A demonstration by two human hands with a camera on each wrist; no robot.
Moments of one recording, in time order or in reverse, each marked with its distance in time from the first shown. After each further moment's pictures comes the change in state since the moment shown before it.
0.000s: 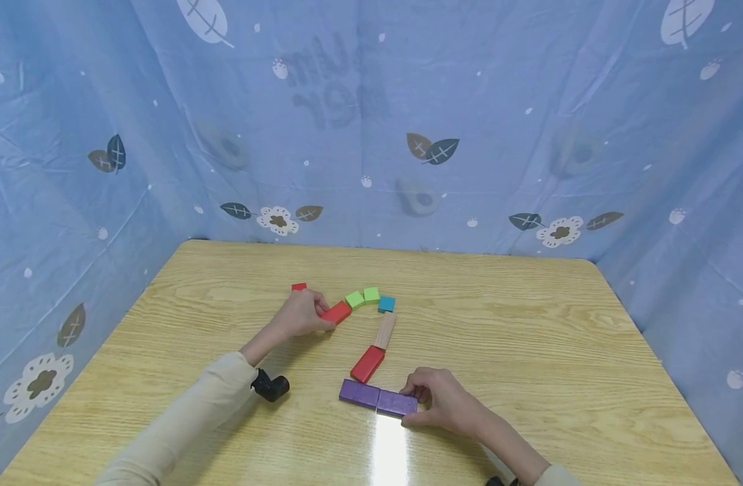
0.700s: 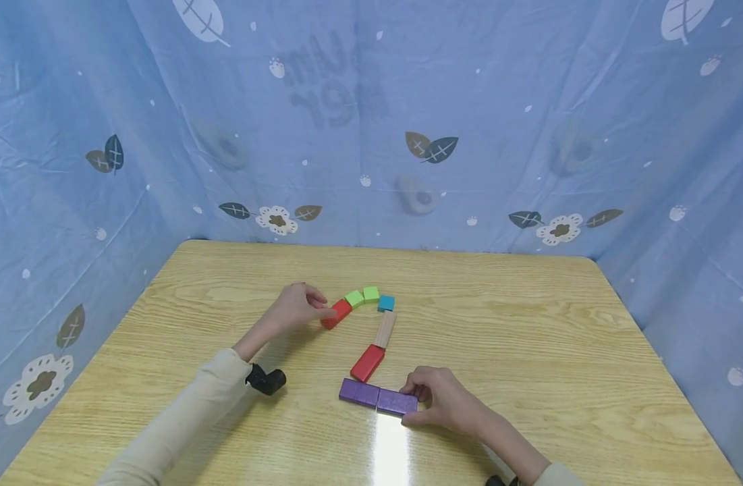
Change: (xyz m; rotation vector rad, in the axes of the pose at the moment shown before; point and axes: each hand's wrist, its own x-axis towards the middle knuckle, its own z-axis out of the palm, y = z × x) left_hand 0.003 -0.003 -0.015 -0.128 0.013 -0.032; right_hand 0.000 0.000 0.000 0.004 0.002 0.013
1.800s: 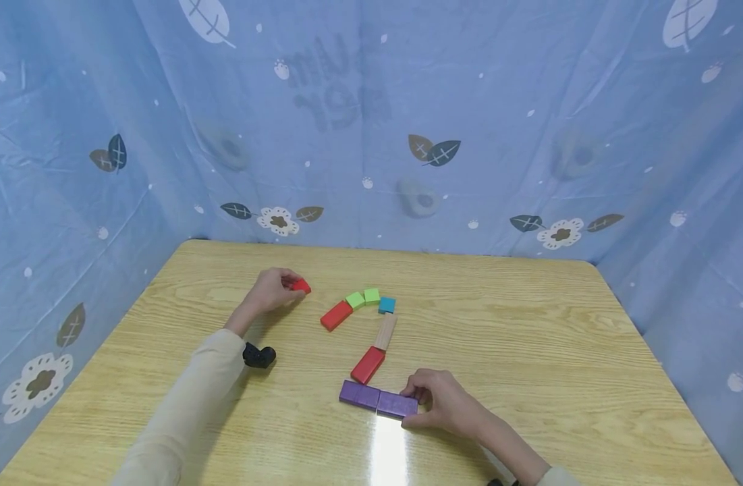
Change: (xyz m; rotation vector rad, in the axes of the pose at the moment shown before) left_hand 0.035 -0.059 -0.031 -0.044 0.060 0.029; right_hand 0.000 0.000 0.001 0.005 0.007 -0.027
